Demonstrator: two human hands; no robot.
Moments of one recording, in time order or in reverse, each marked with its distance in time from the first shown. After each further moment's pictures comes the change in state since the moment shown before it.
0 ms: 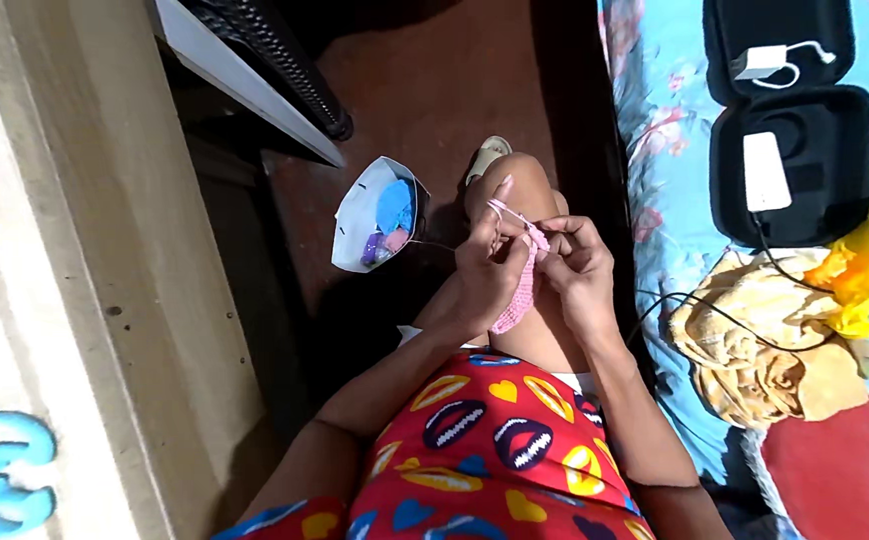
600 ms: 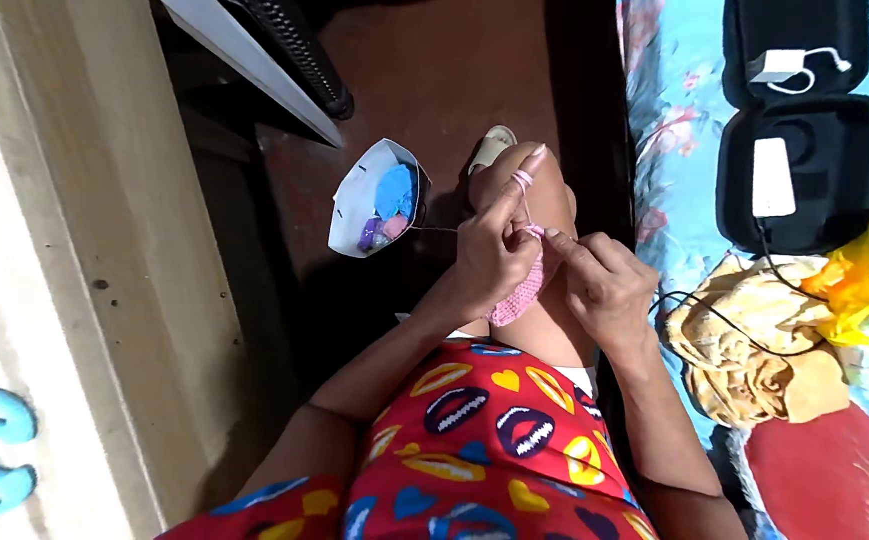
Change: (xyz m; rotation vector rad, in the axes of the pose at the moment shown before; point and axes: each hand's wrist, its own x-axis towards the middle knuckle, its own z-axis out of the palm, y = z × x) left_hand 0.016 0.009 -0.016 0.326 -0.097 0.032; right_hand -0.001 -0.003 -0.026 -1.064 -0.008 -0.769
